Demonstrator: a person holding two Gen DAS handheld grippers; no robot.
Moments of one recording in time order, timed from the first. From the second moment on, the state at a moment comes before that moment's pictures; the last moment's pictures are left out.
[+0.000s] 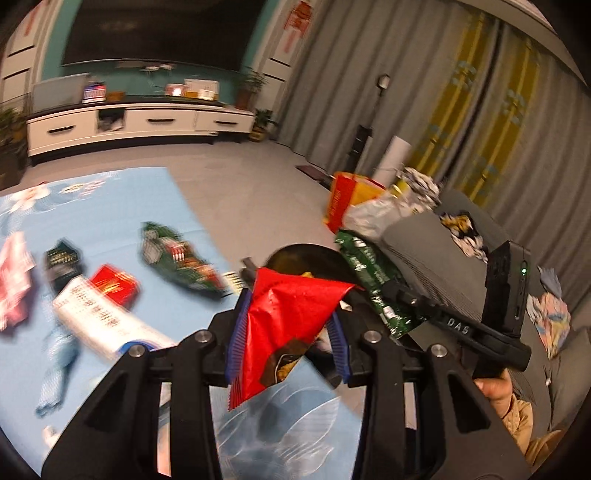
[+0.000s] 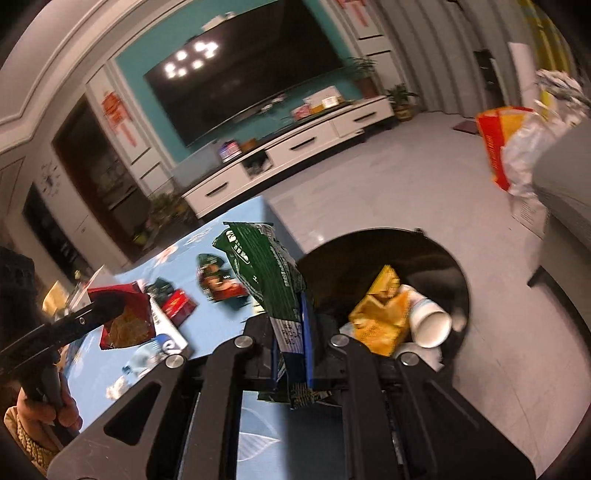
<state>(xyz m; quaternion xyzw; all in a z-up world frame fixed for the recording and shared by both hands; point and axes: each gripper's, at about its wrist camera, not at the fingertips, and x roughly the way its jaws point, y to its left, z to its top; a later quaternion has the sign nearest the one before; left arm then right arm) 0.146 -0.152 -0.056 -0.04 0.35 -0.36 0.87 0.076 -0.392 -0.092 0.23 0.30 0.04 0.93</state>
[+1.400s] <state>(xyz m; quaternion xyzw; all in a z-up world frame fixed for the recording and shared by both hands) 0.090 -0.043 -0.082 -0.09 0.39 -0.21 0.89 0.071 -0.347 -0.105 0.22 0.37 0.07 0.90</state>
